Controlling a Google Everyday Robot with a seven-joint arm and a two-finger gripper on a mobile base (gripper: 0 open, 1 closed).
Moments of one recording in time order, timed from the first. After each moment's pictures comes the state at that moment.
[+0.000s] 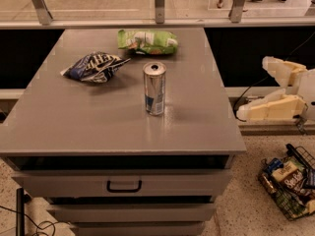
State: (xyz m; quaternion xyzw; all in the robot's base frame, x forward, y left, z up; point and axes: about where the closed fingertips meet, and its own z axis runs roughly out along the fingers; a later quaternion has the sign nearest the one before) arm 0.480 -0.198 0.952 -0.38 0.68 0.28 0.56
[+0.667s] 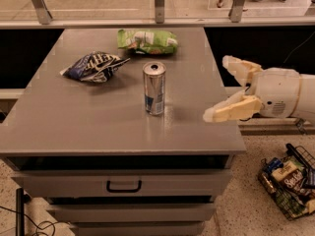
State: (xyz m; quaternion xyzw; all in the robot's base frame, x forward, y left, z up) arm 0.495 -0.129 0.939 -0.43 0.62 0.33 0.57
